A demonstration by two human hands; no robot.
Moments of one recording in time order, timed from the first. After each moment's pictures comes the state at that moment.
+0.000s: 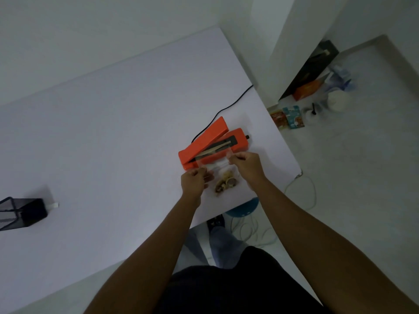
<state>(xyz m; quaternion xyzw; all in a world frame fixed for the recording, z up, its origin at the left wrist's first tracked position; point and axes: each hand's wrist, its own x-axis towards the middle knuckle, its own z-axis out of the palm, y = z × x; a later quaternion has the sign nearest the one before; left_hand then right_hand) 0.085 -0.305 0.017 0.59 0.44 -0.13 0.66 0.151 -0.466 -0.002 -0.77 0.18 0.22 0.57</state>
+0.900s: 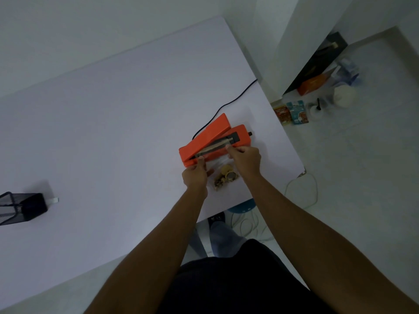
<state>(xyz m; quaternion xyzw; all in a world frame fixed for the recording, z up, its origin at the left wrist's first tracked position) 0.103 -0.318 0.017 0.49 0.55 -0.06 0.68 0.158 -0.445 -0.001 -0.81 0.22 0.15 0.52</state>
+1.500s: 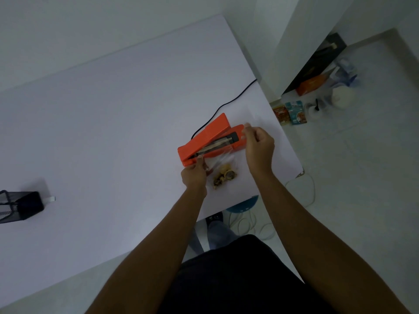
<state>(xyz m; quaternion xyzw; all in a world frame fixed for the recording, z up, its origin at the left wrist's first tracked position) 0.102 -0.316 0.002 0.50 0.55 -0.06 0.66 0.171 -0.455 0.051 -0.80 0.17 0.01 0.58</state>
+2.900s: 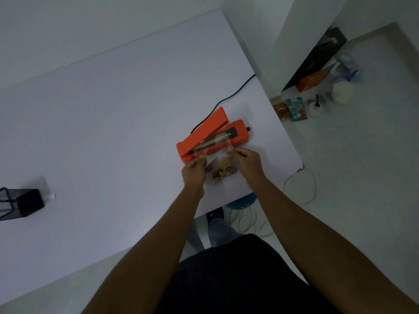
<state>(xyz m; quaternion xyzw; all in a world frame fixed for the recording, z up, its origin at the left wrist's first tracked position) 0.092 -0.315 0.003 0.53 0.49 -0.09 0.69 0.137 -0.468 -0.016 -0.73 0.21 0.22 0.62</state>
